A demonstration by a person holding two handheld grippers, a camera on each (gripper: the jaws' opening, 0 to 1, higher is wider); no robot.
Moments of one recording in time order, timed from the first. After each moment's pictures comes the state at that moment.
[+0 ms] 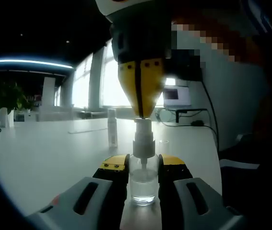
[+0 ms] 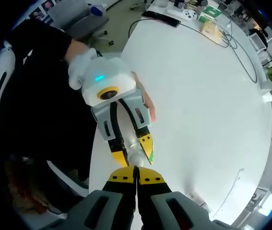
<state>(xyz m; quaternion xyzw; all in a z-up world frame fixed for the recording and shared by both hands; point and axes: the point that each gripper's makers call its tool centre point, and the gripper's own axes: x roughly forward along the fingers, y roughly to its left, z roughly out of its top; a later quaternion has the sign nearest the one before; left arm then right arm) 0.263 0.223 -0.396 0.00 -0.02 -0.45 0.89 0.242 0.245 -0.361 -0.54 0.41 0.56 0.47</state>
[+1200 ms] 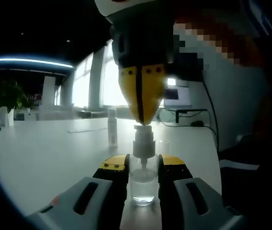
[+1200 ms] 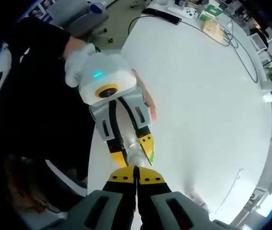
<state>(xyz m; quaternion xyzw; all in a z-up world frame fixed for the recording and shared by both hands) 0.262 0.222 -0.396 0.00 -0.01 -0.45 0.89 0.242 0.246 -0.368 -0.55 0.41 0.56 0.47</state>
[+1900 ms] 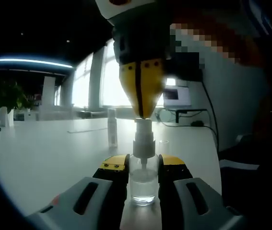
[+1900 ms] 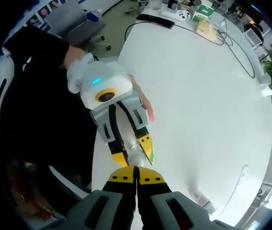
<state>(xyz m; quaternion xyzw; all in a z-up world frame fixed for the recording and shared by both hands) 0.262 0.222 -0.395 0.00 -0.02 -0.45 0.89 0.243 0.245 -0.360 -0.51 0.42 0.56 0.49</state>
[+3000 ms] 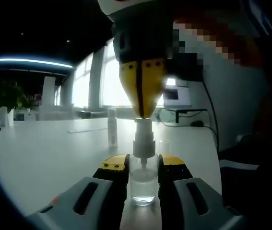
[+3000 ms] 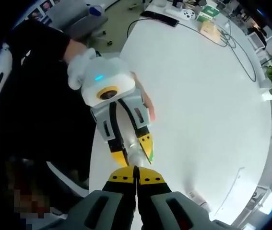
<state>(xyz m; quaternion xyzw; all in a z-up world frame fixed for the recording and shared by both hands) 0.263 0.222 -0.396 0.00 -0.02 -0.45 0.89 0.243 0.245 -0.360 -0.54 0.42 0.56 0.48</state>
